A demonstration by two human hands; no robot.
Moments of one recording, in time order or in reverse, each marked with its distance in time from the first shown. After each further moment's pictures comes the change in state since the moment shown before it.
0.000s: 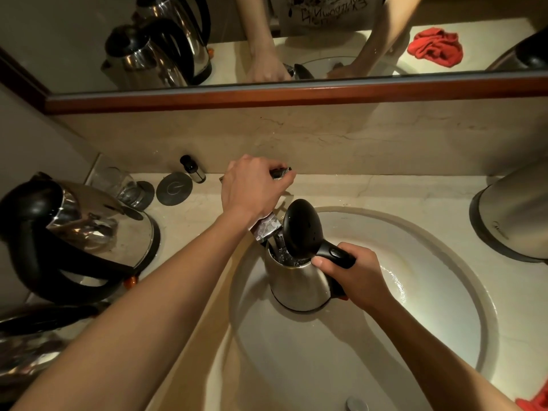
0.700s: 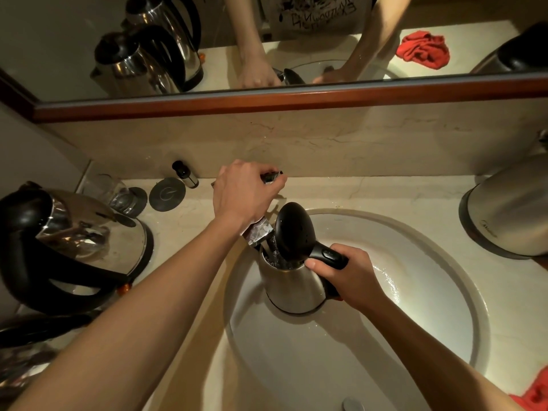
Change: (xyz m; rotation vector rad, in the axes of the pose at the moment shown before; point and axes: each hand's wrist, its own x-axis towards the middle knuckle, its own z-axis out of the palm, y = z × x) left_hand -0.001 0.001 0.000 -0.006 -0.007 -0.021; right_hand 0.001 -0.005 -0.002 -0.055 -0.015 -0.025
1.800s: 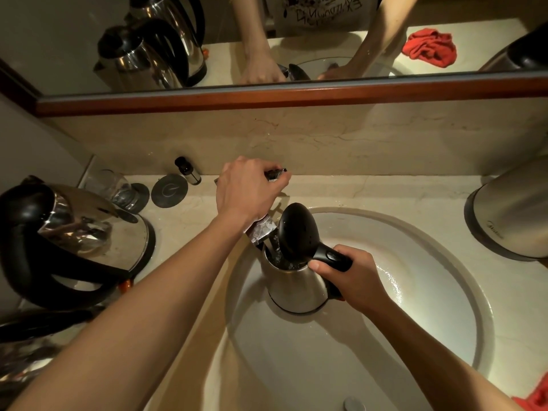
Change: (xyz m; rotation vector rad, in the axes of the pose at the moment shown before) left_hand 0.003 -0.006 0.005 0.001 -0.003 -0.004; right_hand -0.003 0.006 0.001 -0.070 0.022 -0.053
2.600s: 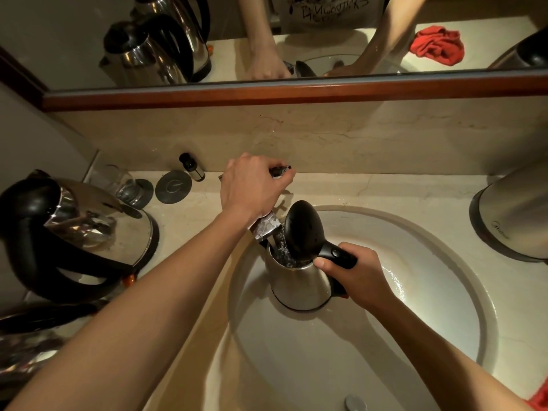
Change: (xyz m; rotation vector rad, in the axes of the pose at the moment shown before) left_hand -0.001 0.002 -0.001 -0.012 0.010 0.011; right_hand 0.002 0.002 -0.004 0.041 -0.024 0.019
